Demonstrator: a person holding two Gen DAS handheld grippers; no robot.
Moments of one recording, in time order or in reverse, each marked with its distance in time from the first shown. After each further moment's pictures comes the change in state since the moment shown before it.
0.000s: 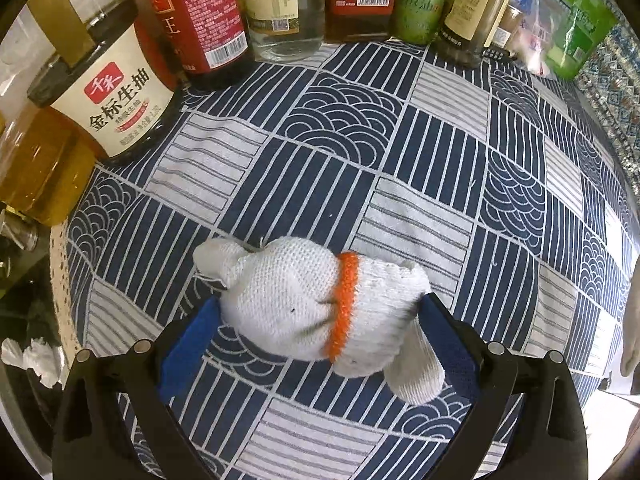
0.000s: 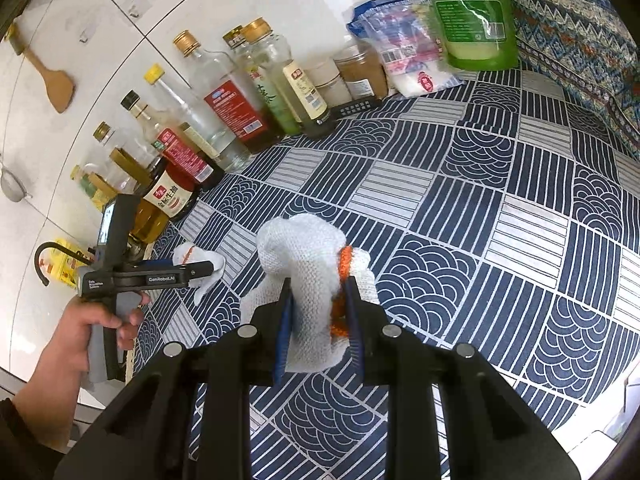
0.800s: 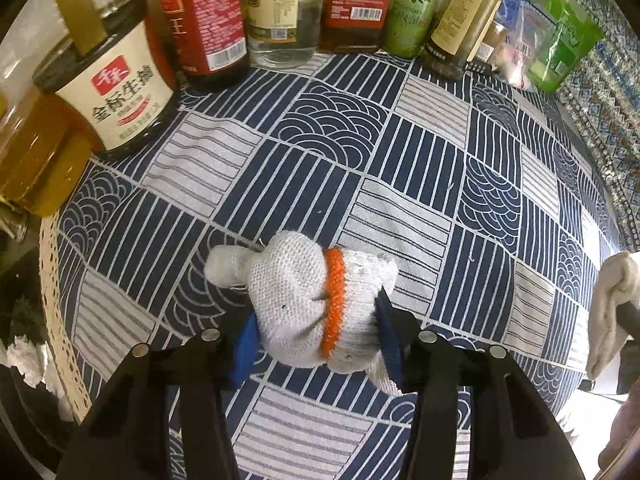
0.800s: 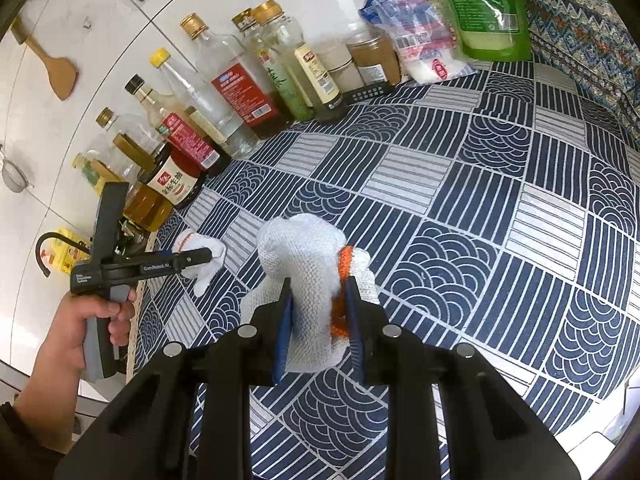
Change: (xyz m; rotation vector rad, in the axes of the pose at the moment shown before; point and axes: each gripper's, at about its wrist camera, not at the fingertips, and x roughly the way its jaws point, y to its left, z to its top) left arm -0.015 0.006 -0.009 -0.021 -0.033 -0.083; right arm 0.016 0.011 -0.006 -0.023 0.042 0.018
